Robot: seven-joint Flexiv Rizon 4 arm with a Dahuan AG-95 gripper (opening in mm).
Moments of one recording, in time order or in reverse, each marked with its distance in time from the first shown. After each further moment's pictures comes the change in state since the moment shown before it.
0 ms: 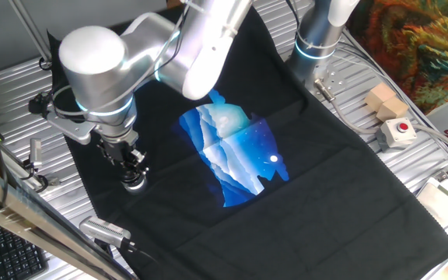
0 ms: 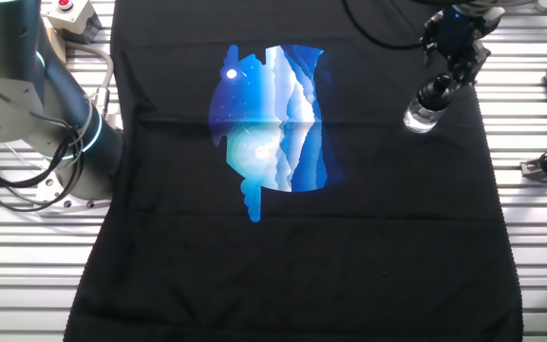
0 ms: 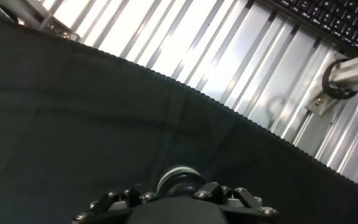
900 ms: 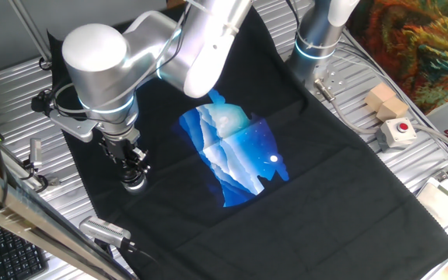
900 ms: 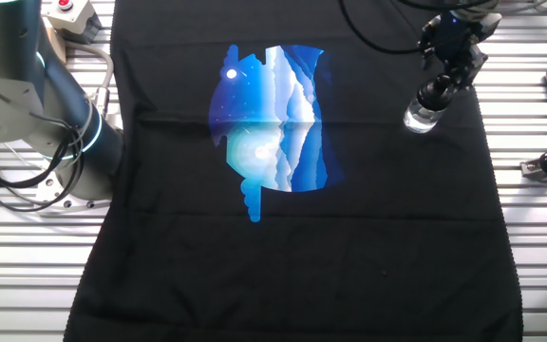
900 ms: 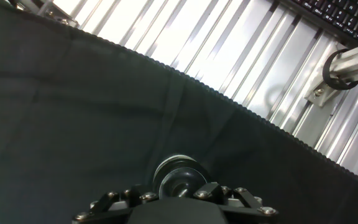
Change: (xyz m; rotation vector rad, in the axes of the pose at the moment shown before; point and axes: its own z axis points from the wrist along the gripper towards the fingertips) arm 0.005 -0.002 0.007 -0.008 0.000 0.006
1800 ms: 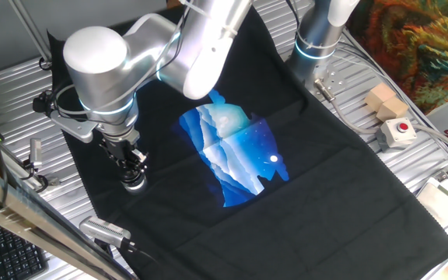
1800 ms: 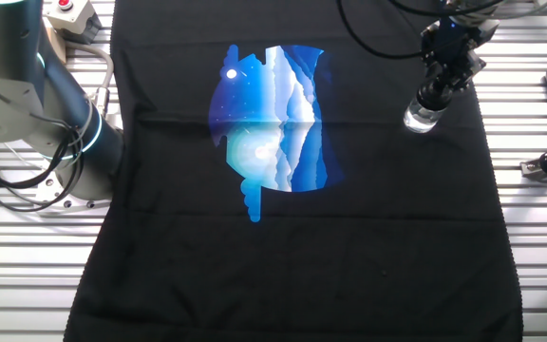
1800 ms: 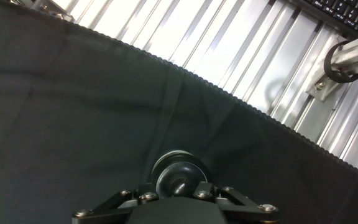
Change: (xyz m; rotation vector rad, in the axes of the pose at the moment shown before) arm 0.002 -0.002 0.007 -0.001 -0.004 0.007
